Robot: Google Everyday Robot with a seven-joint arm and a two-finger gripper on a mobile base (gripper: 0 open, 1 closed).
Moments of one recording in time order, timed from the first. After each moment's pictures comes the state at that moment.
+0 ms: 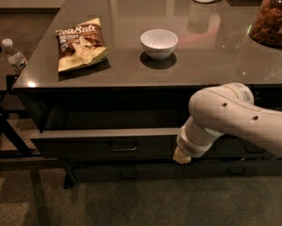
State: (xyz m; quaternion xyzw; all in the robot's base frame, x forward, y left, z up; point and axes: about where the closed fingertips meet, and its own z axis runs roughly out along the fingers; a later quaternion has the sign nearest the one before) arm 0.452 -0.133 0.670 -0.49 0.87 0.05 0.09
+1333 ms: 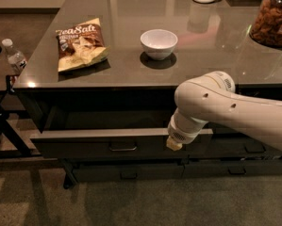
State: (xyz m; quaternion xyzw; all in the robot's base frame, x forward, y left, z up) arm 0.500 -0.114 0.673 -0.50 0.86 0.02 0.11
